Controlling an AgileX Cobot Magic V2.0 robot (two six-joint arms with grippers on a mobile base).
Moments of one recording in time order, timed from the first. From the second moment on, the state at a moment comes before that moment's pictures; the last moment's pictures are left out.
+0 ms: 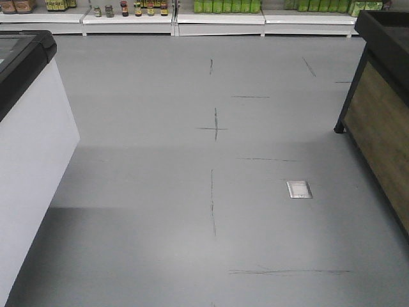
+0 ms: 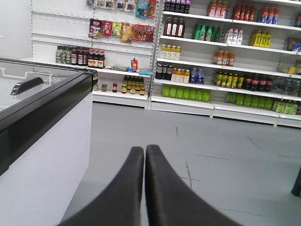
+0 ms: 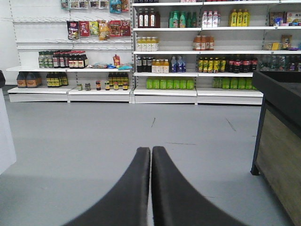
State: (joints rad) left arm 0.09 -0.01 0.03 0.05 0.04 -0.19; right arm 0.08 -0.01 0.03 -0.30 0.06 0.25
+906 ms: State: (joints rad) left arm 0.09 -0.01 0.03 0.05 0.04 -0.19; right arm 0.08 -0.01 0.03 -0.30 0.06 0.25
